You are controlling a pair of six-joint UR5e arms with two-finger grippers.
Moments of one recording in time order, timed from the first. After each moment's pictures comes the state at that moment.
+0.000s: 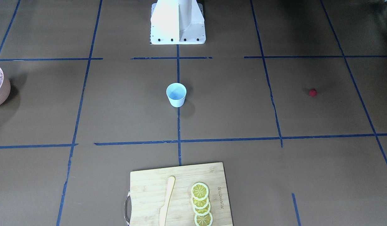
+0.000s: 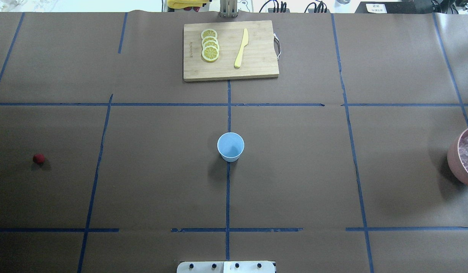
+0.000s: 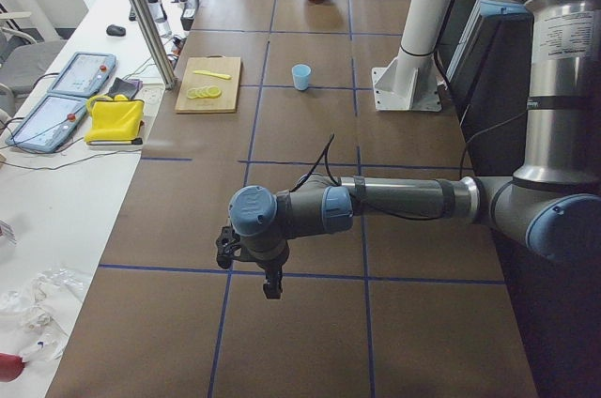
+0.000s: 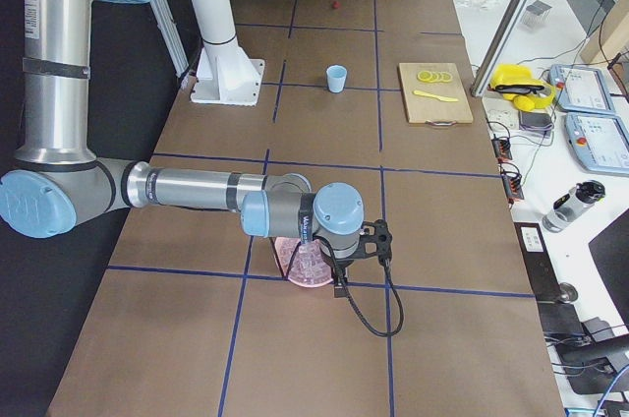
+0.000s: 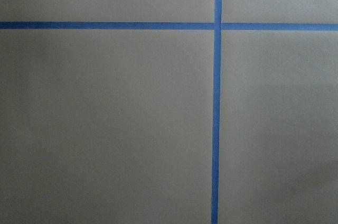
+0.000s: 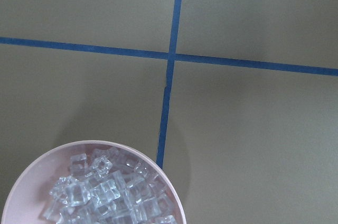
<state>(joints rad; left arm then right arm) -1.63 -1.52 -1.64 -1.40 -2.38 0.16 1.64 -1.68 1.68 -1.54 2.39 -0.13</state>
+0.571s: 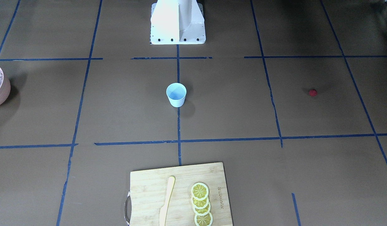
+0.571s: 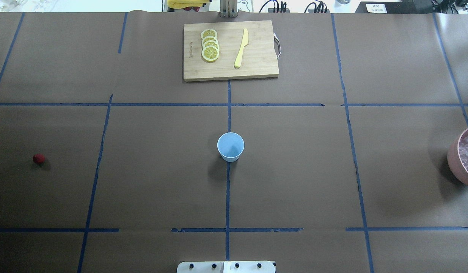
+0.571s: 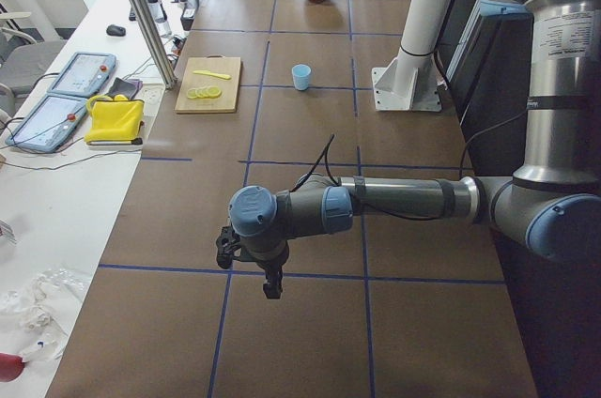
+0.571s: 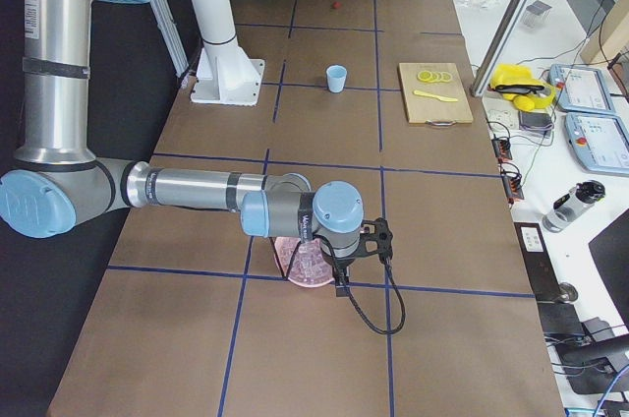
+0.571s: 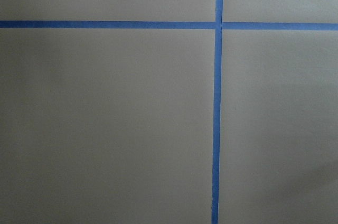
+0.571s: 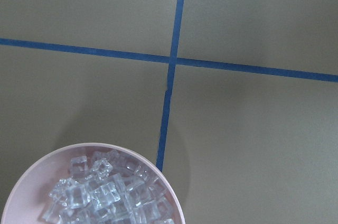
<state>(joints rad) -1.63 -1.52 -1.64 -1.40 -2.38 0.15 1.63 -1.69 1.68 -1.45 2.39 -0.13</state>
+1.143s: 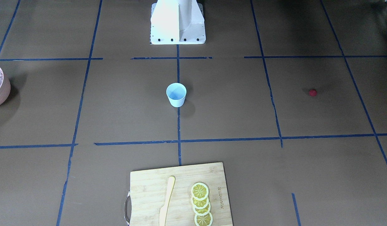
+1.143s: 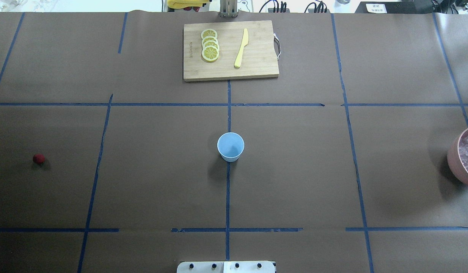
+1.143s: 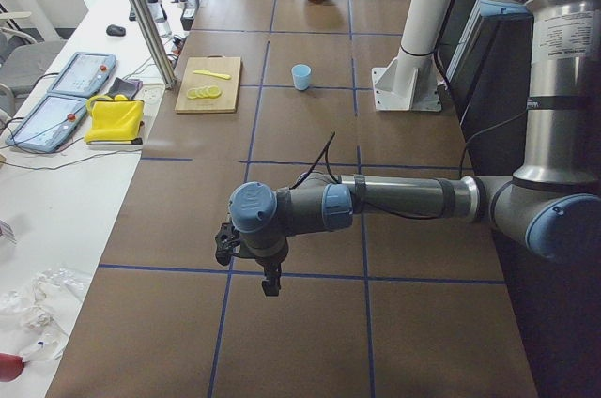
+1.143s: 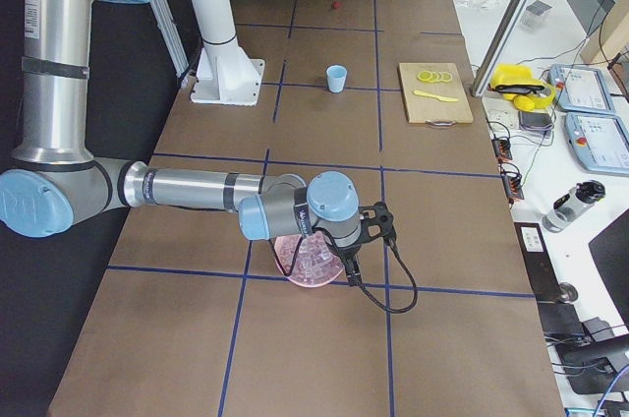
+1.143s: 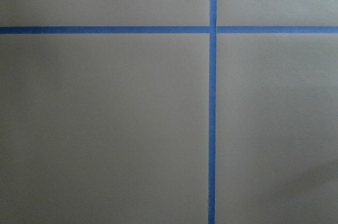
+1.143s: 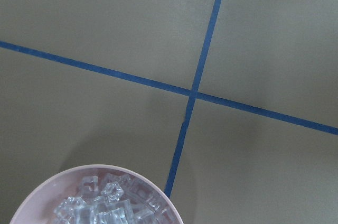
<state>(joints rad) -1.63 -1.52 -1.65 -1.40 -2.38 0.16 1.60 -1.71 1.68 -1.32 2.39 -0.13</state>
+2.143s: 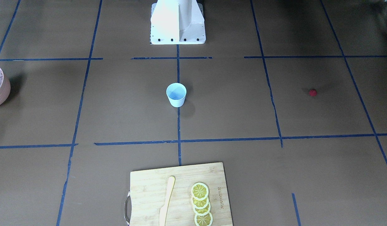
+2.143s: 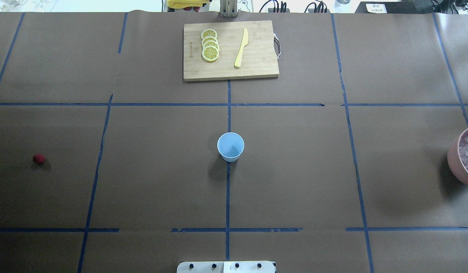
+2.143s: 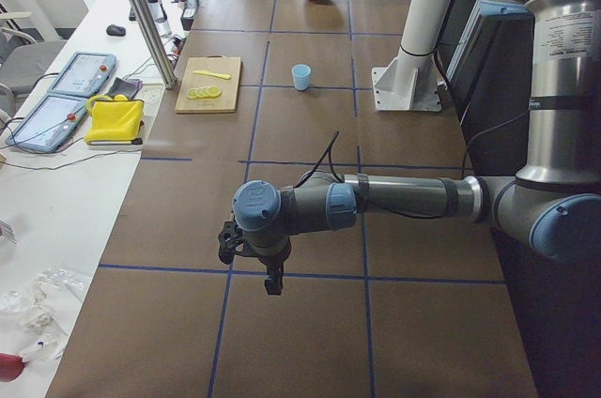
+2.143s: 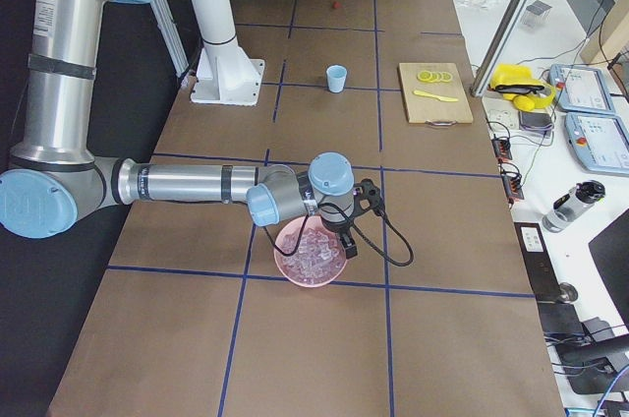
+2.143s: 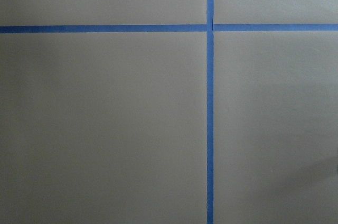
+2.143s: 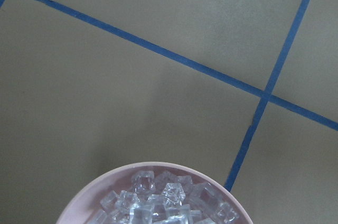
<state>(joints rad) -1.63 -1.51 -1.67 -1.40 -2.39 0.15 1.41 -1.76 1.75 -1.24 2.36 -0.09</state>
